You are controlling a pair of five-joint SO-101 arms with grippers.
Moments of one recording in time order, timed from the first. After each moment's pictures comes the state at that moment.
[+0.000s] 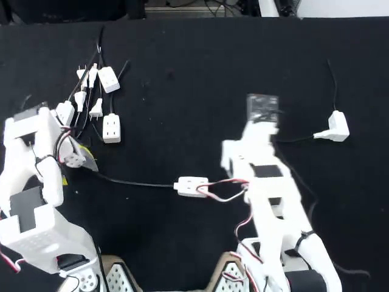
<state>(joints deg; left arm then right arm) -26.9 5.7 19.6 78.7 6.1 -5.5 -32.3 68.2 26.2 -3.3</state>
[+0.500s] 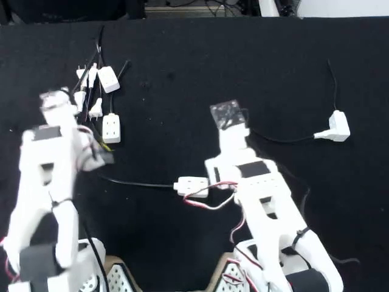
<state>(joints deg) -15.4 -22.9 42.9 63.1 5.4 -13.1 -32.3 64.4 44.2 4.2</state>
